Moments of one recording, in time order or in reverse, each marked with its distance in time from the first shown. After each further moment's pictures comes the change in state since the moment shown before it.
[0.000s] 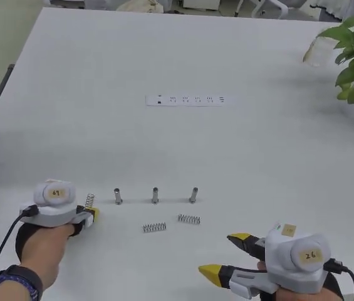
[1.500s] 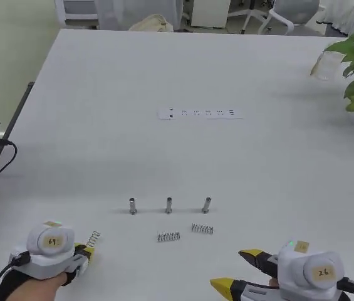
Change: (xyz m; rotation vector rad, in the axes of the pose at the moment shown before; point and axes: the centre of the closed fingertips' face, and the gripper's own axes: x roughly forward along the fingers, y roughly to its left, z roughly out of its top) left arm -0.066 -0.002 -0.053 0.109 0.026 -0.028; right arm 0.001 0.009 -0.008 0.026 -0.021 -0.022
